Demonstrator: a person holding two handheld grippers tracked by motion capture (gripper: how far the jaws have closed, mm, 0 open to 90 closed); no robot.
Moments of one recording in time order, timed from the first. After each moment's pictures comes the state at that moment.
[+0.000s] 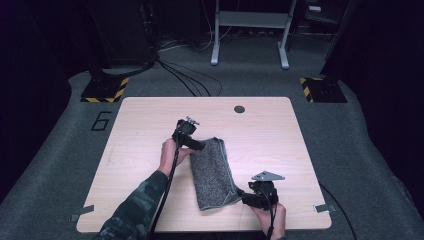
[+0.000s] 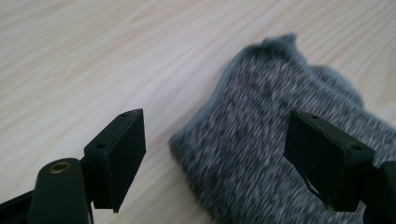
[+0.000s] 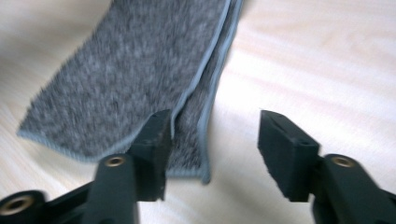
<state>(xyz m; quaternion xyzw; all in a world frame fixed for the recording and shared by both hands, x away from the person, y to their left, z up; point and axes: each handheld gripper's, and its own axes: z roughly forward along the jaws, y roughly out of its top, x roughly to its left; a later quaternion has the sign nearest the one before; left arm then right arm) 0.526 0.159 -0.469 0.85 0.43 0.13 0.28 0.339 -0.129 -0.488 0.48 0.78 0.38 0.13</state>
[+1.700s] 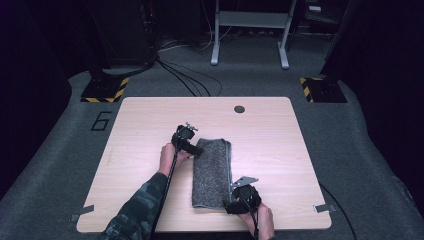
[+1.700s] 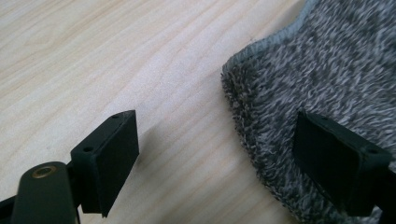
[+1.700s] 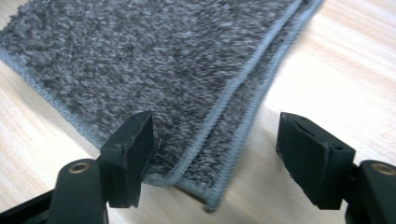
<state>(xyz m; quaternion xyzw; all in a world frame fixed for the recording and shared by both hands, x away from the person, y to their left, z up) 0.541 0.163 -0.503 0.85 0.42 0.13 0.28 0.338 -0.081 -0.510 0.42 0.85 0.30 0.12</state>
